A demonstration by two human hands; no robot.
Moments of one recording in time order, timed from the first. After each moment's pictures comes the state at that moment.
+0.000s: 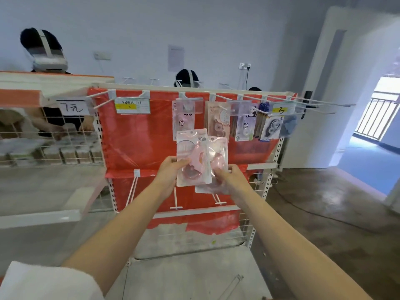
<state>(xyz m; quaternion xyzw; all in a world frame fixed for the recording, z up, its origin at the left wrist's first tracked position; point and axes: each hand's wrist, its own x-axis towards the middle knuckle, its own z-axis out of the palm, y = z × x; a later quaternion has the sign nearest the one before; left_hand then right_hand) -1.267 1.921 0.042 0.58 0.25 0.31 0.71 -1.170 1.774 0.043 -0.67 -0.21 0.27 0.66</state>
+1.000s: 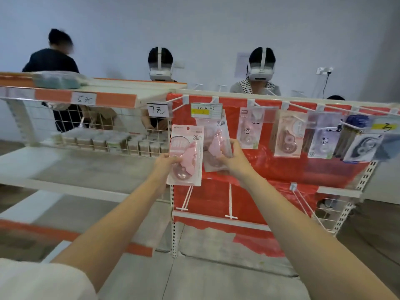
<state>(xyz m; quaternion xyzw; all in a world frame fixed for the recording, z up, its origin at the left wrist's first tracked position) -1.396 2.012 0.054 0.54 0.36 0.41 0.64 -1.220 1.915 0.075 -0.62 -0.46 0.27 0.58</state>
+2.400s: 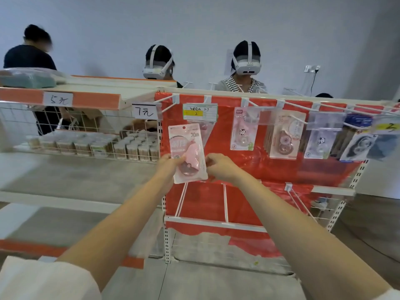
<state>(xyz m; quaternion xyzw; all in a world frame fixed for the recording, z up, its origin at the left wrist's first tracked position) -1.350 2.042 0.050 0.51 0.36 0.41 0.67 -1.212 1.957 0.073 -0.74 -0.53 0.21 0.34</state>
